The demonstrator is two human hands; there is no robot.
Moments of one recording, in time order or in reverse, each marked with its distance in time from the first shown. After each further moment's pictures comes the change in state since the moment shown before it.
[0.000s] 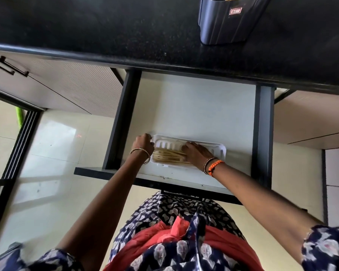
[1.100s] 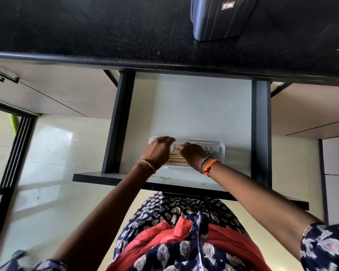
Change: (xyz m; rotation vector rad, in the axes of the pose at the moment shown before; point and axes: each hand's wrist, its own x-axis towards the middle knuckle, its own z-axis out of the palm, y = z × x) left_hand -0.030 0.023 0.014 0.055 0.156 0.688; right_hand -0.002 -0.017 -0.004 -0.116 0.042 -0.114
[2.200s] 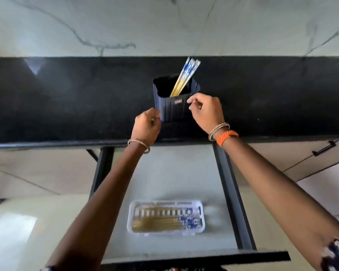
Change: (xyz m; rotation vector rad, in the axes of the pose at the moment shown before) left_hand 0.161 0.097 -0.168 -0.342 0.490 0.058; right_hand -0.039 0.089 -0.280 0.451 1.181 0.346
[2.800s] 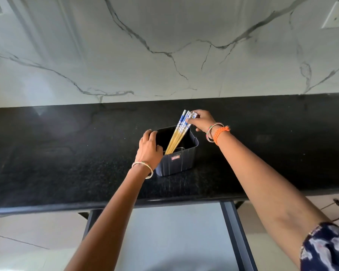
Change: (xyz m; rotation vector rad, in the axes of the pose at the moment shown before) left_hand 0.124 0.008 0.033 0.225 -0.144 -0.022; right_hand 0.189 0.057 0.025 0.216 -0.248 0.389
